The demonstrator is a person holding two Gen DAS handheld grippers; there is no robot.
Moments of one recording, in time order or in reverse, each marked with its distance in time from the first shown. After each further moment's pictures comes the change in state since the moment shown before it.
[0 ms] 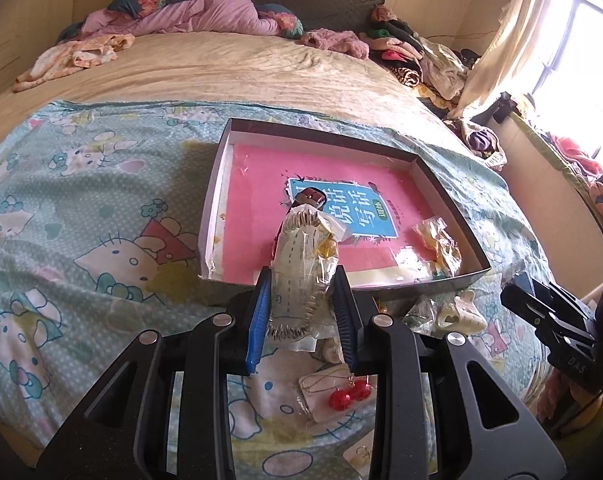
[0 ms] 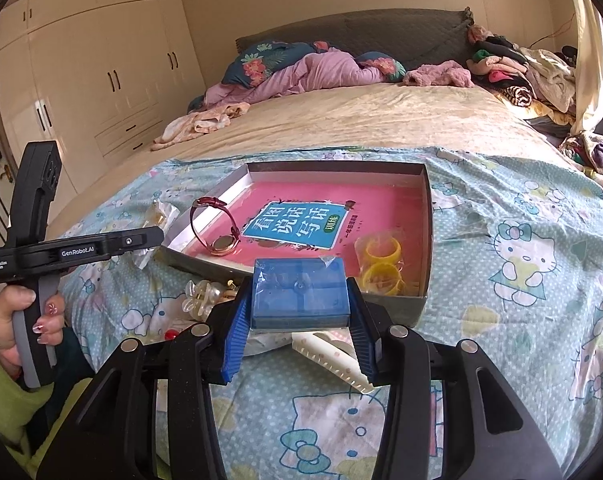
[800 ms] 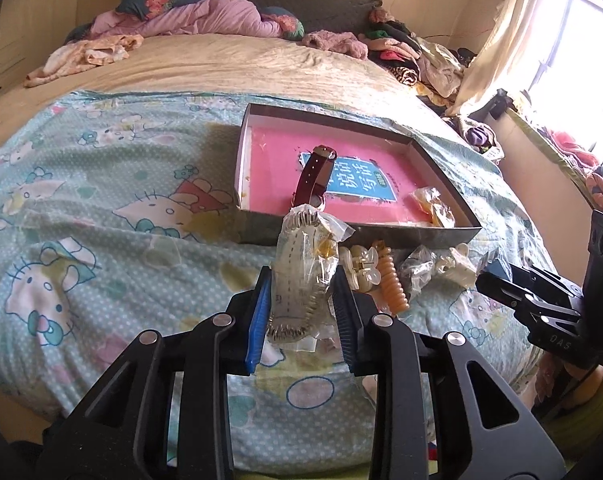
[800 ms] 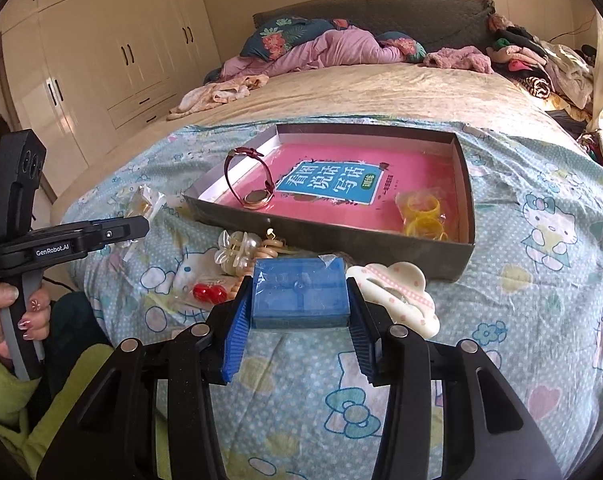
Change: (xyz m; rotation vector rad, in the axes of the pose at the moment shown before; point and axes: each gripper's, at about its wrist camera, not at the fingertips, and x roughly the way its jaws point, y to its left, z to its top) left arm -0.043 0.013 -0.041 0.002 -0.020 0.009; right arm 0.000 0.030 -0.022 -0.043 0.073 0.036
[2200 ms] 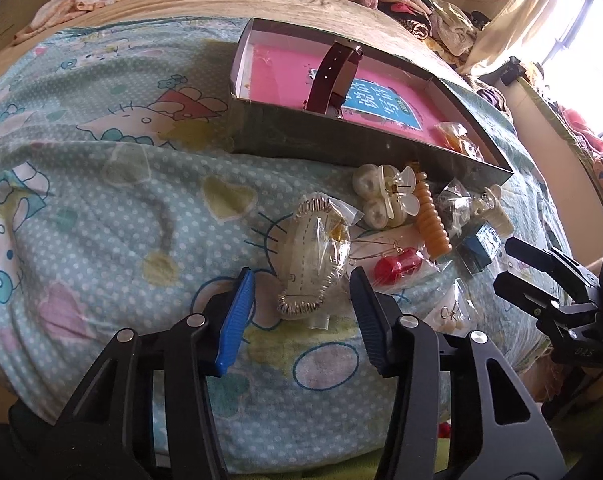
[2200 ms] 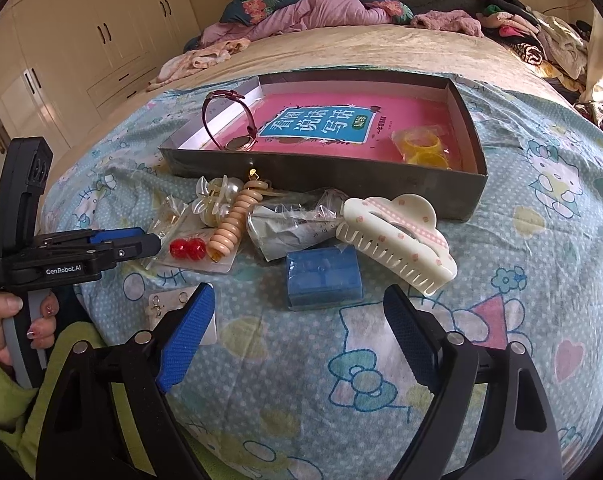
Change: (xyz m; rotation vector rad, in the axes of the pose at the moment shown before) left arm 0.051 0.013 -0.038 -0.033 0.197 -0.019; right arm 0.033 0.003 -0.027 0.044 0.160 -0.040
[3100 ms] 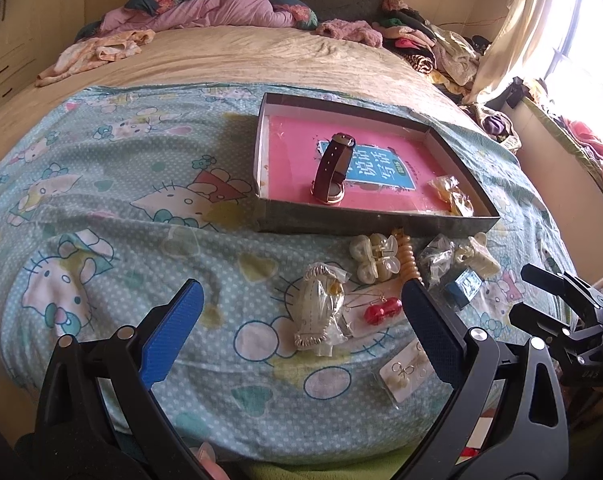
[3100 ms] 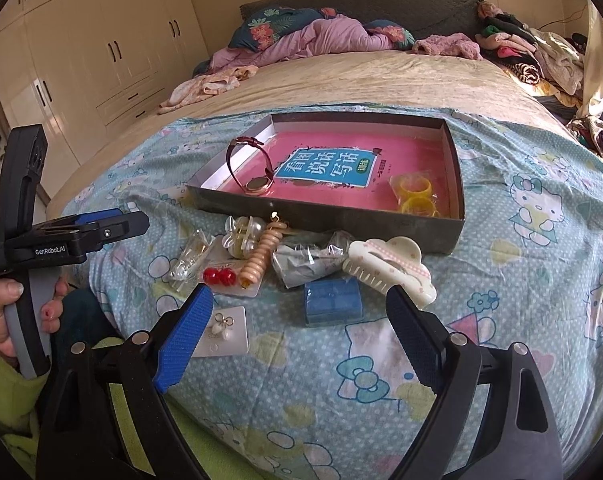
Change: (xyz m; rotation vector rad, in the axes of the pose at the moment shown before) left arm -0.052 -0.014 0.019 0.041 -0.146 0.092; right arm -0.043 0.011 0.007 -0.005 -0.083 0.013
